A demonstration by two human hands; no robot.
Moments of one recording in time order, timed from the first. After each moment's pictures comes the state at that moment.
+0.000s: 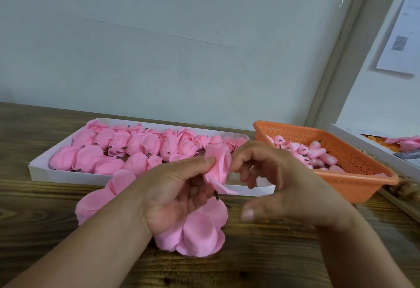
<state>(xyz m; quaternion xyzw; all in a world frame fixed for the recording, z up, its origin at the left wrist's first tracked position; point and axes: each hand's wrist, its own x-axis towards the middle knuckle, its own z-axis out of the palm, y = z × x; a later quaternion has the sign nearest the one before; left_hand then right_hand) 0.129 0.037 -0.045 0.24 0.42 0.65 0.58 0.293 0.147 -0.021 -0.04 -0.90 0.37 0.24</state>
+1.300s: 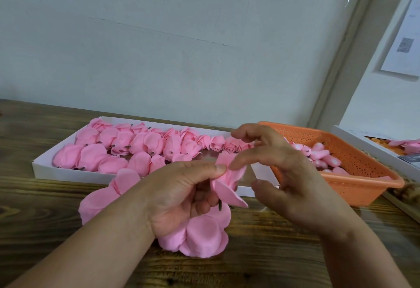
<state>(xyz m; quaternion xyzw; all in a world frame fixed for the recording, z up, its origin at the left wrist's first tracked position) 0.128 0.033 -0.046 0.32 0.46 0.61 0.56 0.290 0.131 -0.015 -0.06 -0.93 0.21 0.29</state>
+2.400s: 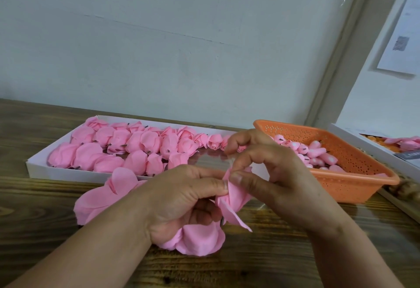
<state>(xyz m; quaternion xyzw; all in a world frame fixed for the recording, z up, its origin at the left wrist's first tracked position) 0.134 0.034 -0.053 0.40 0.50 0.55 0.54 0.281 0.130 -0.020 -0.06 -0.91 0.26 0.31</state>
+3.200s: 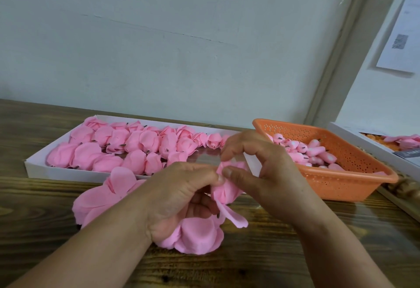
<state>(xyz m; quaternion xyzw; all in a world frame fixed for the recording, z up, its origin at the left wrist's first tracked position) 0.134 0.036 -0.054 0.38 0.49 0.58 0.53 0.271 0.129 -0.024 -0.11 -0.90 0.25 0.35</state>
